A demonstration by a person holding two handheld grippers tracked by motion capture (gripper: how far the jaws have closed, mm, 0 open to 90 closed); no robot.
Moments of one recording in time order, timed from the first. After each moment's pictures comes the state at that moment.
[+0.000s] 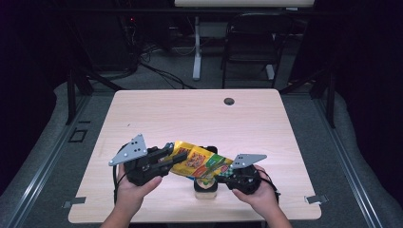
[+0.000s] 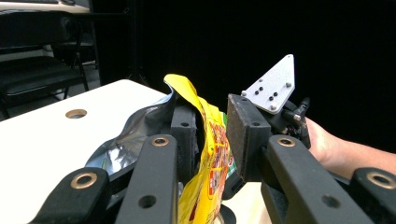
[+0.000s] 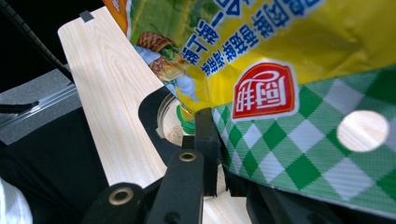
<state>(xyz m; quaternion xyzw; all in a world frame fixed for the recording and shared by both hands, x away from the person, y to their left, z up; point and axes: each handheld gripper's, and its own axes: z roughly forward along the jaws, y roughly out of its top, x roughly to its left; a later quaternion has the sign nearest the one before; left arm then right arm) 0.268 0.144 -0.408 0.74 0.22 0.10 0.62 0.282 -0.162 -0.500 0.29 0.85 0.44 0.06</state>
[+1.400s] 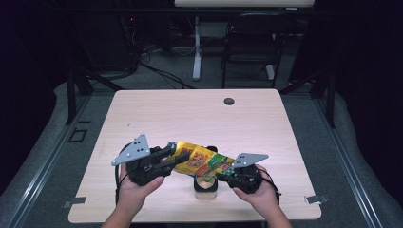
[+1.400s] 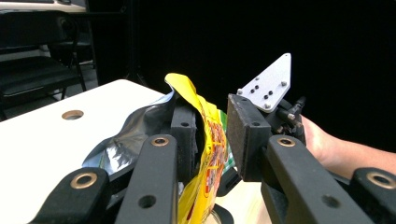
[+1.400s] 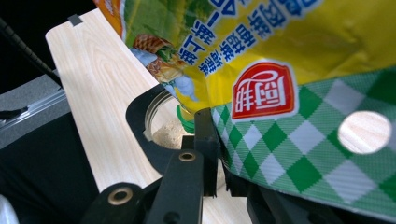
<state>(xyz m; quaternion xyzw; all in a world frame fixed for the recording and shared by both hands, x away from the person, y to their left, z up) 0.267 0.139 -0.406 0.75 0.22 0.10 0.62 0.284 -0.164 -0.502 0.31 0.84 0.44 0.08</state>
